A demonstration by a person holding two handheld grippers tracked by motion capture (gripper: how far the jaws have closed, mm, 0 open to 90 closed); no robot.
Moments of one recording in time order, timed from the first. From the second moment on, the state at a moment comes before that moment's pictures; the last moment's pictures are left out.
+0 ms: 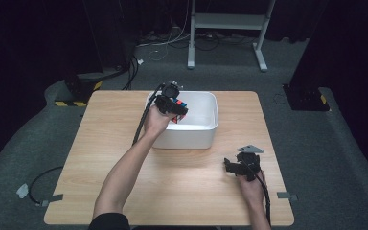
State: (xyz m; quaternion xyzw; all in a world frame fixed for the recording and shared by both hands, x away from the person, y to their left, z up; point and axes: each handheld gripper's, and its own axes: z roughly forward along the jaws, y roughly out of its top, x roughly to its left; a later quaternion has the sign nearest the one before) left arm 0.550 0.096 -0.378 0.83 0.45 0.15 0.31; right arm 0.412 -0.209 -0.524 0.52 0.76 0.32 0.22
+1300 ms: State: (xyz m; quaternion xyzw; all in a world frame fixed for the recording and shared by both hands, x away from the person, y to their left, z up) left arm 0.520 0.106 -0.372 0.83 0.42 0.16 0.33; right arm 0.412 -0.209 -0.524 0.52 0.76 0.32 0.22
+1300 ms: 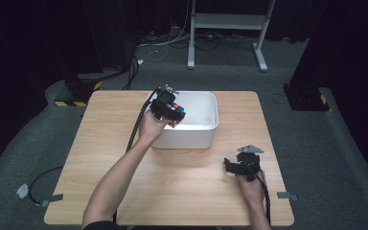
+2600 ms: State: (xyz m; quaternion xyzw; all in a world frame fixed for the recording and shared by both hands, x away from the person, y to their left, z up) left arm 0.502 0.128 -0.366 0.82 0.42 0.19 0.34; right arm 0.412 -0.209 -0.524 0.52 0.76 0.32 0.22
